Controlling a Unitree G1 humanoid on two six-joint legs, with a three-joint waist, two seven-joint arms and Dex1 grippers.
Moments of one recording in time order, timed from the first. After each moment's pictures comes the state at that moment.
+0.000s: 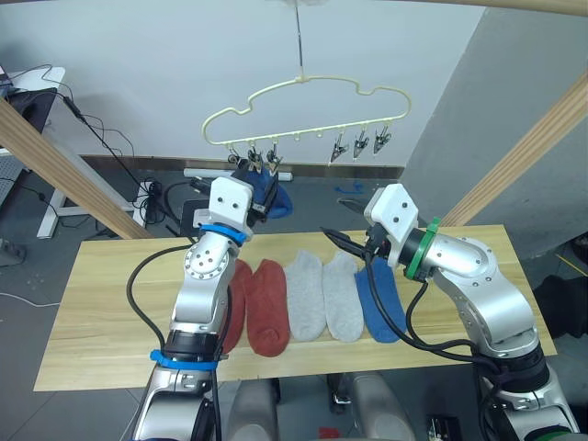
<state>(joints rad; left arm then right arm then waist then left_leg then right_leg) -0.45 0.20 0.03 0.07 -0.12 0.00 -0.25 -0.43 -0.41 0.18 -0.52 0.15 0.64 0.63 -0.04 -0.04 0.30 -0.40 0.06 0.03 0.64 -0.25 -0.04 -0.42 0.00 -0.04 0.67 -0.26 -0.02</state>
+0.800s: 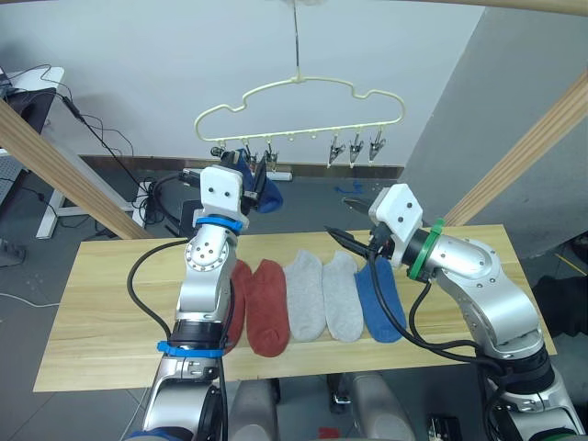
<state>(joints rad) -0.51 0.15 0.09 0.13 -0.11 -0.05 -0.16 -0.41 -0.43 0.17 -0.52 0.18 0.62 0.61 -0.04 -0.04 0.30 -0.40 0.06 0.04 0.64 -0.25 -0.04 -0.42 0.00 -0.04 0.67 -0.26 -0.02</state>
